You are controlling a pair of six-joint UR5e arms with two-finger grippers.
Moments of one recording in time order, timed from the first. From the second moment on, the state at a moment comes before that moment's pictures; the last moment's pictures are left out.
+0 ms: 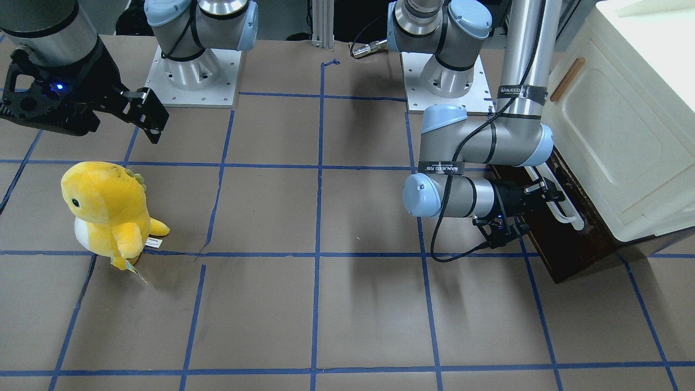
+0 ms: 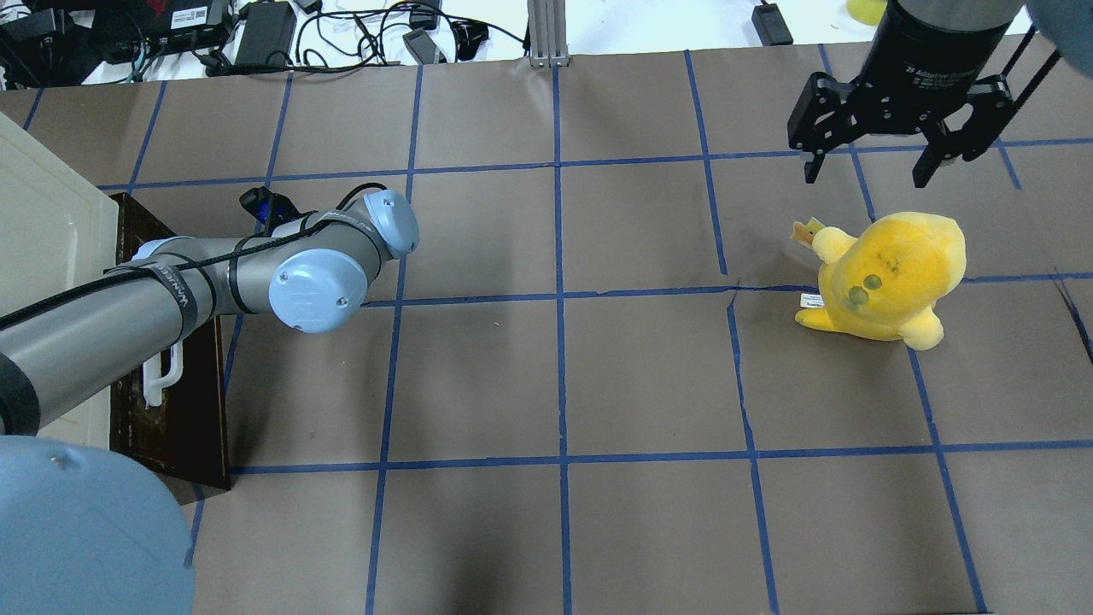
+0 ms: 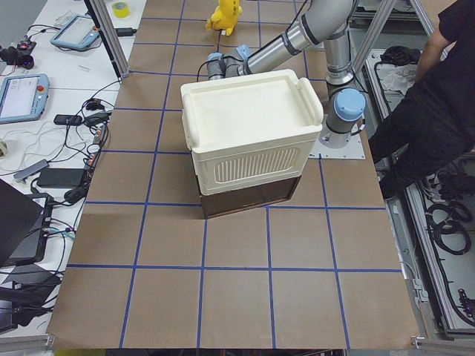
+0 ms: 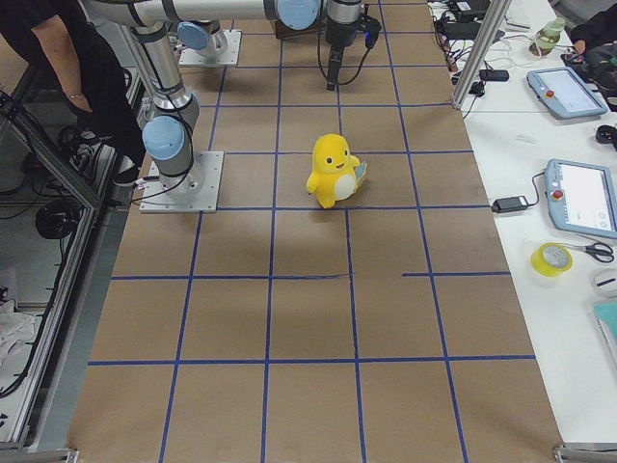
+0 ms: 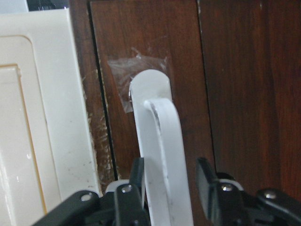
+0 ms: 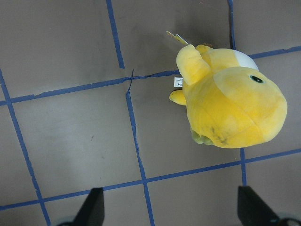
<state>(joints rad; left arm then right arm) -1.62 -1.99 -1.92 -1.39 2.83 -0.55 1.51 -1.53 1.48 -1.44 -1.63 0.11</state>
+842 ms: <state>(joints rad) -1.62 -2.00 -1.92 -1.39 2.83 -0.54 1.51 -1.53 1.48 -1.44 -1.63 0.11</state>
